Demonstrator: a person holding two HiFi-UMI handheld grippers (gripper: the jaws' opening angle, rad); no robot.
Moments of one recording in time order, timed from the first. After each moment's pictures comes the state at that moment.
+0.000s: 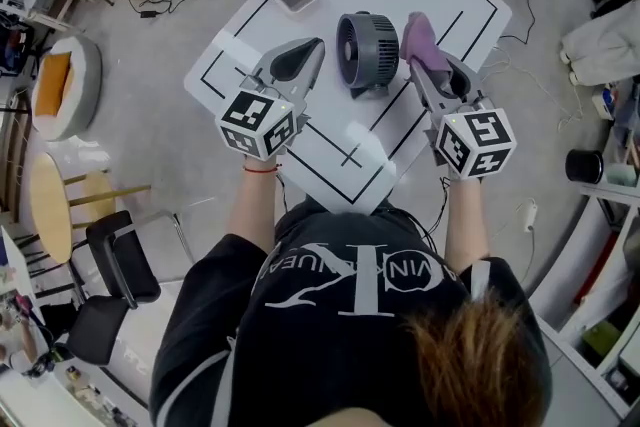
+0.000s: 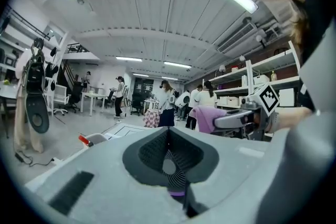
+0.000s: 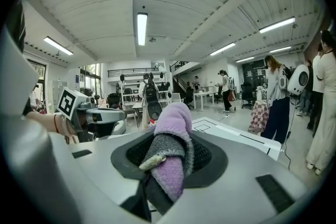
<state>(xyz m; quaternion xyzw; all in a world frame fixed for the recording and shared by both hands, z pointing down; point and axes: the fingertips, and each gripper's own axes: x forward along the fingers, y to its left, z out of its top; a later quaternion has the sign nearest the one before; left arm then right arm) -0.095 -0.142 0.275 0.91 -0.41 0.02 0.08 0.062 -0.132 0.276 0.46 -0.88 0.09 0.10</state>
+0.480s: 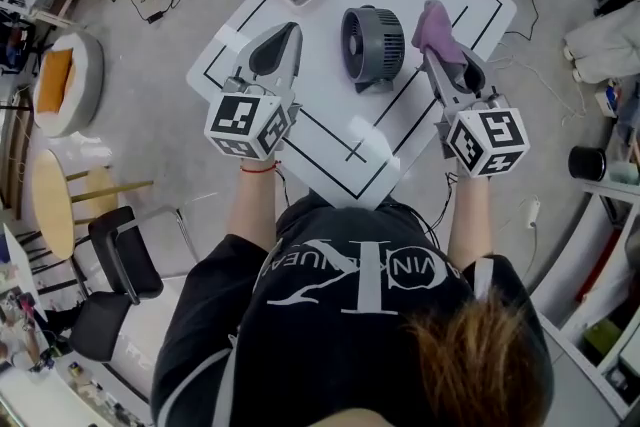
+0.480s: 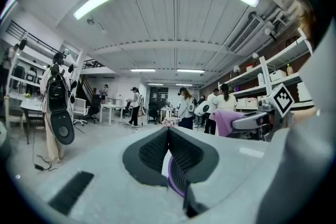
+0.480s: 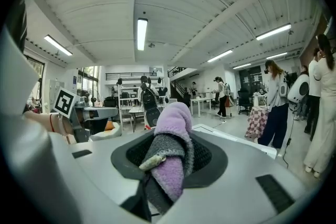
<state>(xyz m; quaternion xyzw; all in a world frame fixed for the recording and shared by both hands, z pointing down) -0.140 -0.146 0.247 0.87 -0.50 0.00 0.04 0.070 -0.134 0.257 0.48 -0.87 0.07 0.07</state>
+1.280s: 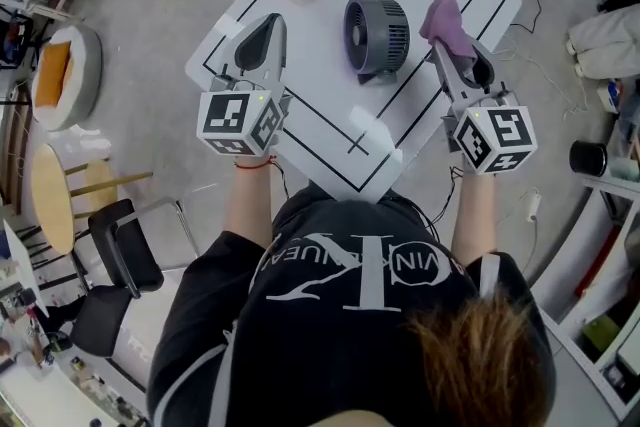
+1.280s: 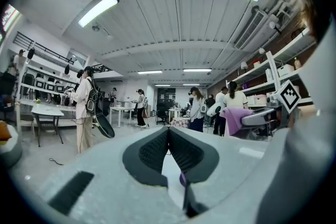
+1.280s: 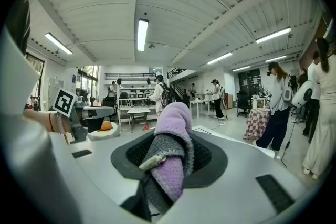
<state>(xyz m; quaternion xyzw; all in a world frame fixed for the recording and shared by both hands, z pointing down) -0.169 -0.145 0.247 0.84 -0.54 0.00 0.03 0.073 -0.134 0.255 0.48 -0.87 0.06 0.07</state>
